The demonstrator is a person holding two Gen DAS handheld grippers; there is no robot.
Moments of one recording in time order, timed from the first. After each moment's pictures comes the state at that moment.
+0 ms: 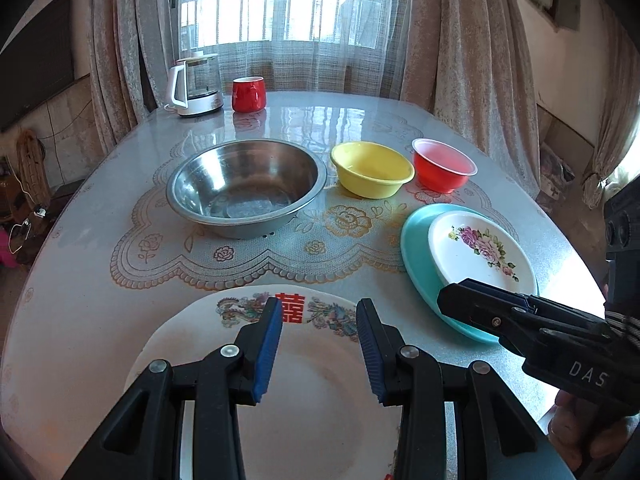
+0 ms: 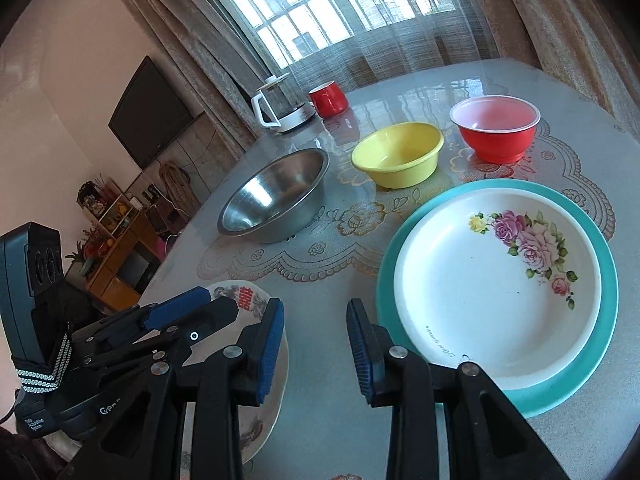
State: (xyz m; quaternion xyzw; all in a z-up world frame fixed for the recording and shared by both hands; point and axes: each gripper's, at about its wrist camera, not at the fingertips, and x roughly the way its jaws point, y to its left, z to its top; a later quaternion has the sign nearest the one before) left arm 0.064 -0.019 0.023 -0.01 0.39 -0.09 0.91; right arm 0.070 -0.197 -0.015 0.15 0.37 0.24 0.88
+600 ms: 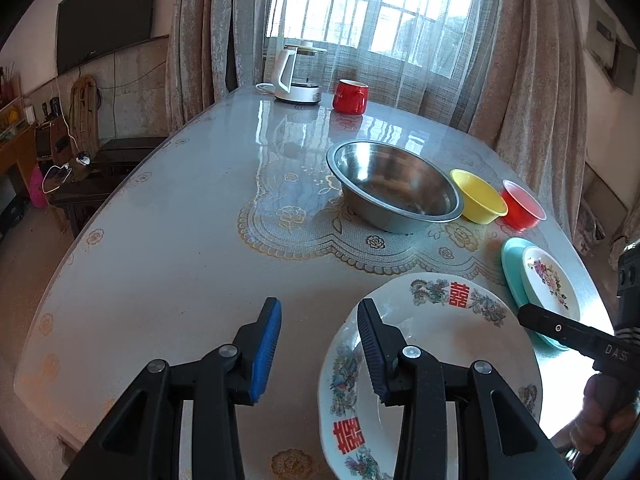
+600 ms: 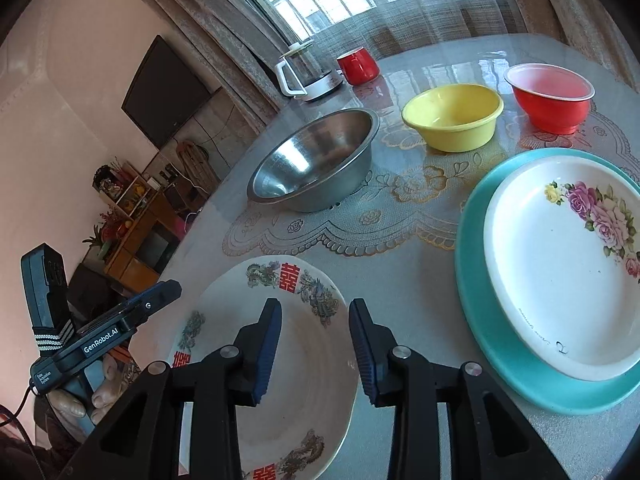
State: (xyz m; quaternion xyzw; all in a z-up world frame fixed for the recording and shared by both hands) left arm 0.045 0.114 0.009 -0.09 0.39 -0.01 0.92; right arm 0.084 -0.154 -0.033 0.16 0.41 0.28 0.85
